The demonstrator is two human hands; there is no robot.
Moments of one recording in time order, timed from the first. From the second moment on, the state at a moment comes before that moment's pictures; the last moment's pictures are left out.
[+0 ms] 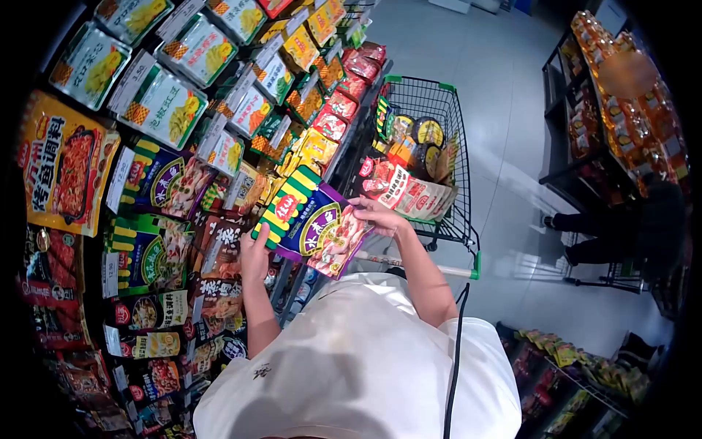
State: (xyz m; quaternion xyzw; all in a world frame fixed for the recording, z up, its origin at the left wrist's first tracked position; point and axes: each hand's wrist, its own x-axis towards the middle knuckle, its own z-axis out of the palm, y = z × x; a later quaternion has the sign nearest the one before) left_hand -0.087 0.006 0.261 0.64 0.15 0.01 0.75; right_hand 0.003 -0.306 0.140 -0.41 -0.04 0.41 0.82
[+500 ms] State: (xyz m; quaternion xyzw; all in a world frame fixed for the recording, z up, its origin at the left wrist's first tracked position) left_hand 0.137 -0.169 0.194 0.73 0.03 -0.12 0.67; right_hand -0.072 -0.449 0.036 -0.85 0.15 0.01 0.50
